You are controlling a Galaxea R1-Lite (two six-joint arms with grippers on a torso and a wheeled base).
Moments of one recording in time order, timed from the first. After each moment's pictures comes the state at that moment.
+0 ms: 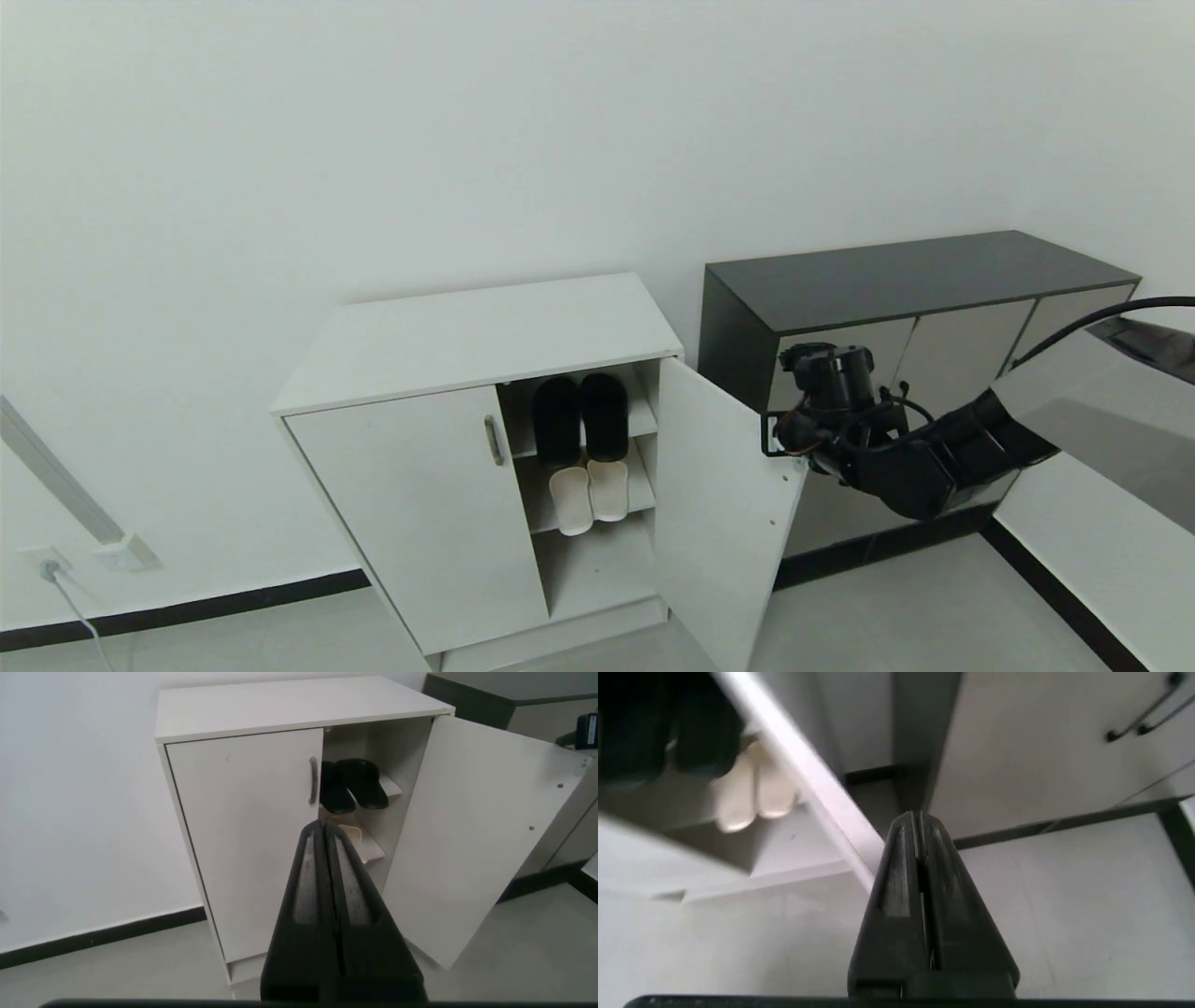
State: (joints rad) left arm 0.00 0.00 0.00 0.00 -0.02 -0.01; right arm 0.46 2.20 -1.17 -0.57 -0.33 0.19
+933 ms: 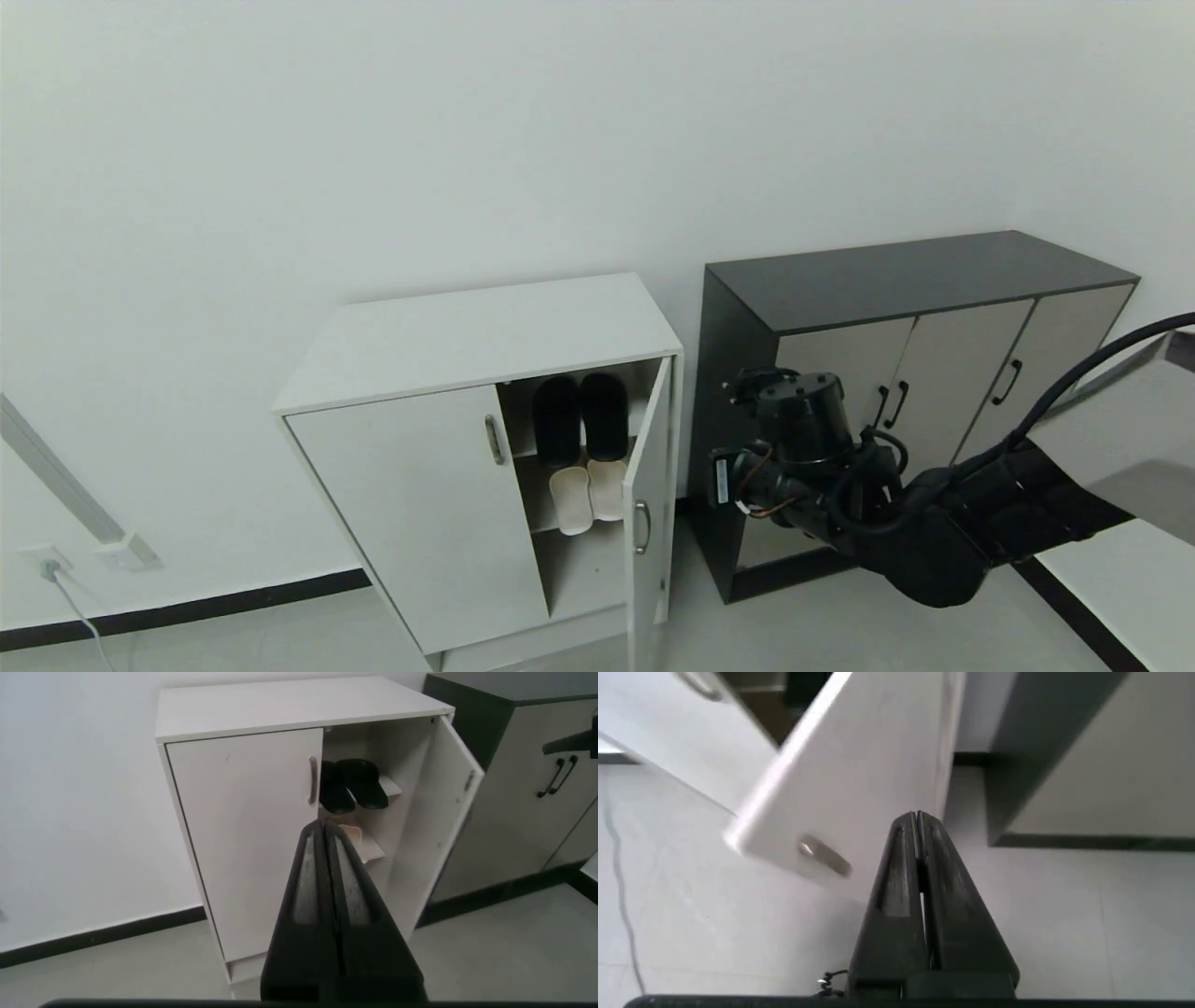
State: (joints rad) left arm 0.00 0.00 0.00 0.00 -0.02 -0.01; right arm 0.68 2.06 -0.98 -0.64 -0.26 0.24
